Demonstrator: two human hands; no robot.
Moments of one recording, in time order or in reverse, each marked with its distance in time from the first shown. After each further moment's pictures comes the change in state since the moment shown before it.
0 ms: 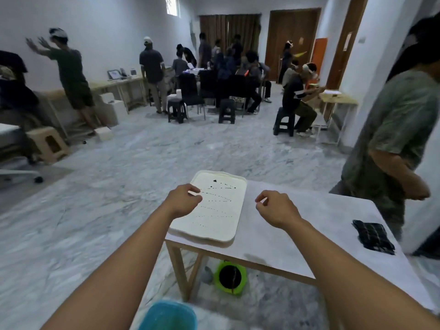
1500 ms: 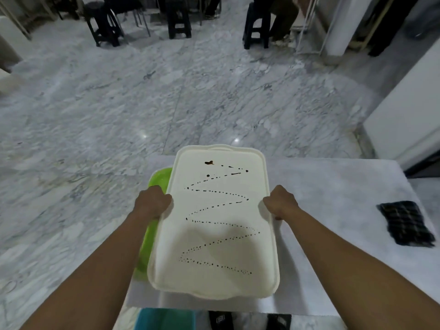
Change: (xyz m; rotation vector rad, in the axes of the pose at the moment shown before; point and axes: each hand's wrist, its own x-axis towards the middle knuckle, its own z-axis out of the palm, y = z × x) left_hand 0.395 -0.103 0.108 0.498 -0.228 -0.270; right_hand 0.309 0.149 0.119 0.111 -0.211 0.703
